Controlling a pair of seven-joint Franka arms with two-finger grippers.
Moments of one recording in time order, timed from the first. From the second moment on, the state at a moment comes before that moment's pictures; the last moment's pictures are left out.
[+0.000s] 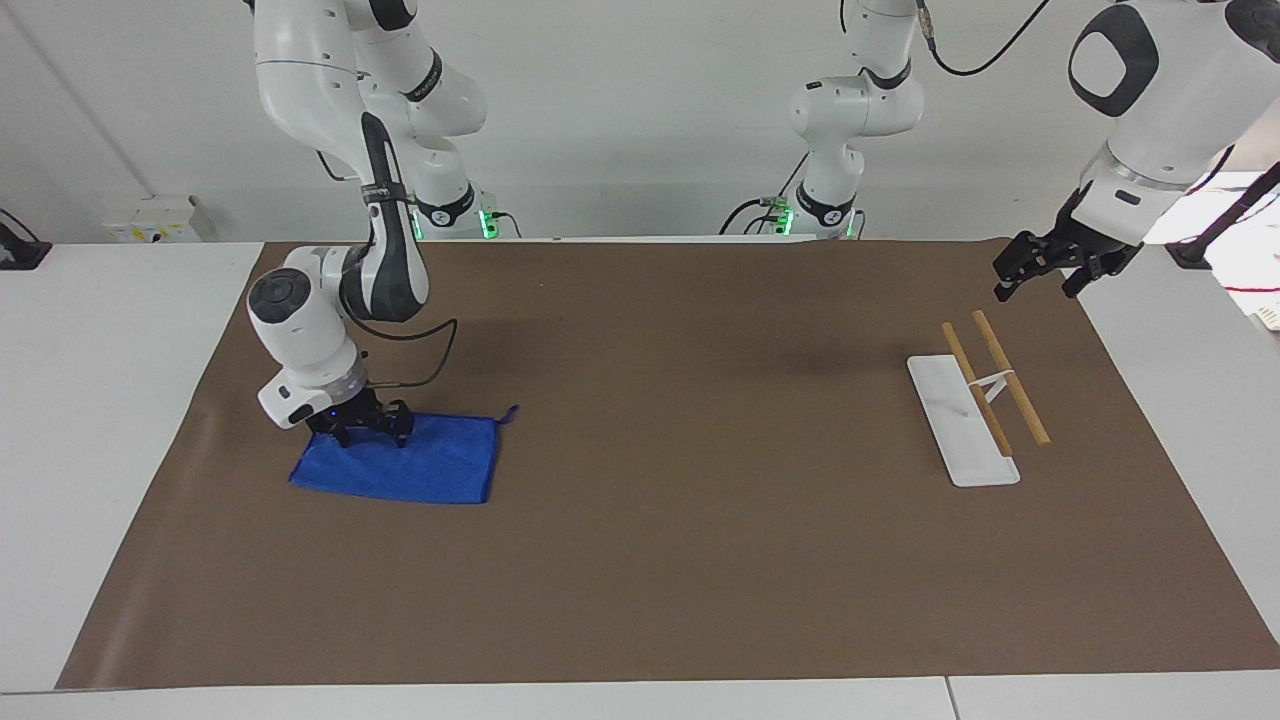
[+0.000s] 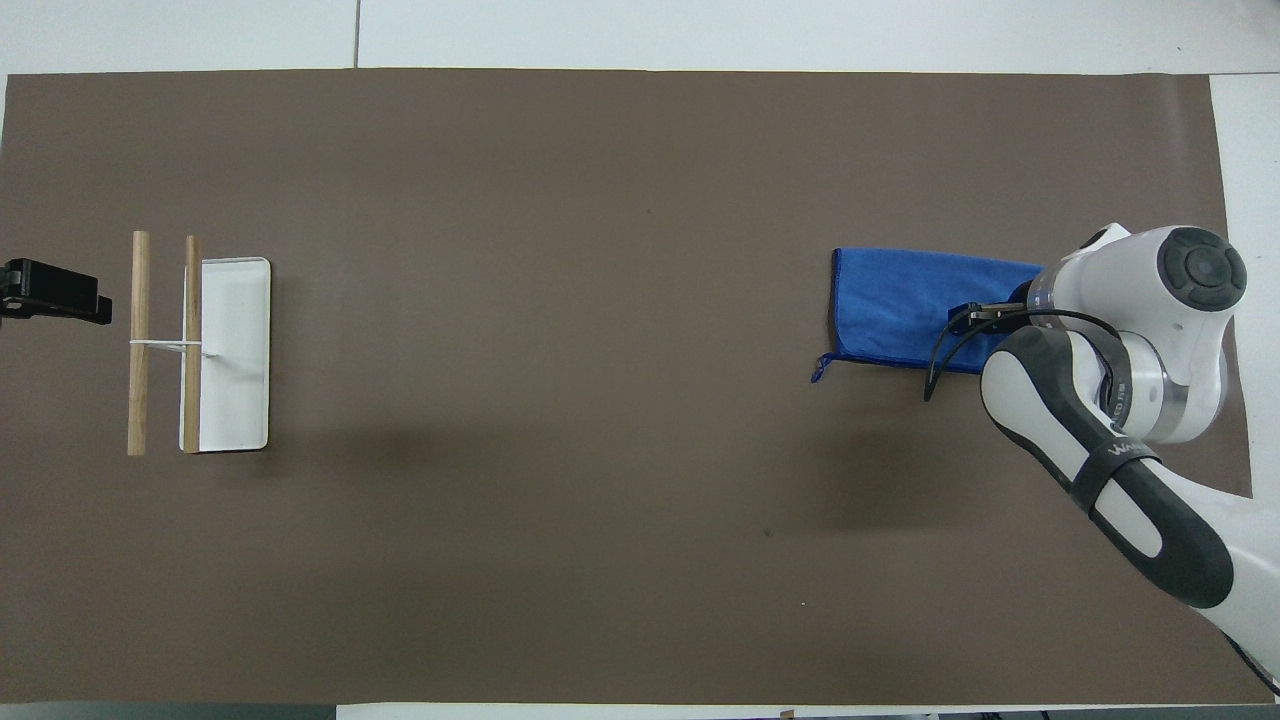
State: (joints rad) left arm -0.01 -0.02 0.05 -1.69 -0.01 1.65 0.07; right arm -0.06 0.27 0.00 -2.14 -0.02 2.45 0.00
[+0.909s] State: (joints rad) left arm -0.01 -0.02 0.05 -1.69 -0.01 1.65 0.07; right arm 0.04 0.21 0.01 -1.83 0.12 2.11 0.15
